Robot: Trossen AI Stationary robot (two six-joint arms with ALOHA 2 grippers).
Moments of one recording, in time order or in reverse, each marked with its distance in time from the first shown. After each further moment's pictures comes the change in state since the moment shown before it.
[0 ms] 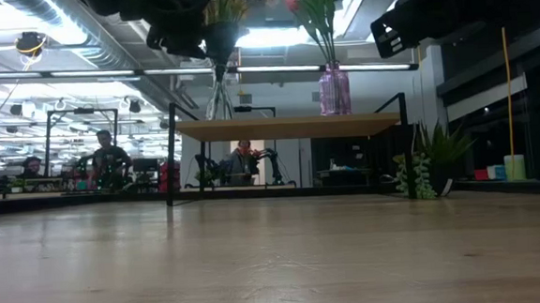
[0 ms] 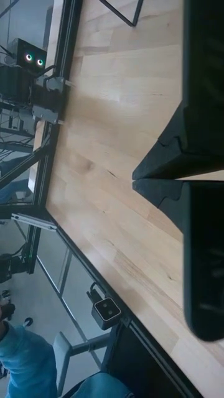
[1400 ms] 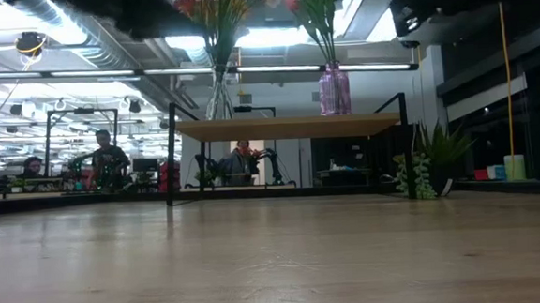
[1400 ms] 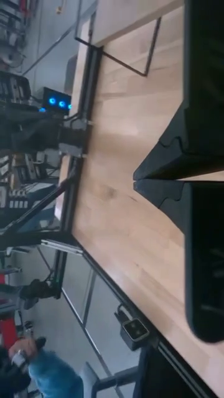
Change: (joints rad) left arm -0.481 -0.303 -0.253 -0.191 0.351 -0.025; right arm 0.000 -0.168 0.000 -0.034 0.115 0.052
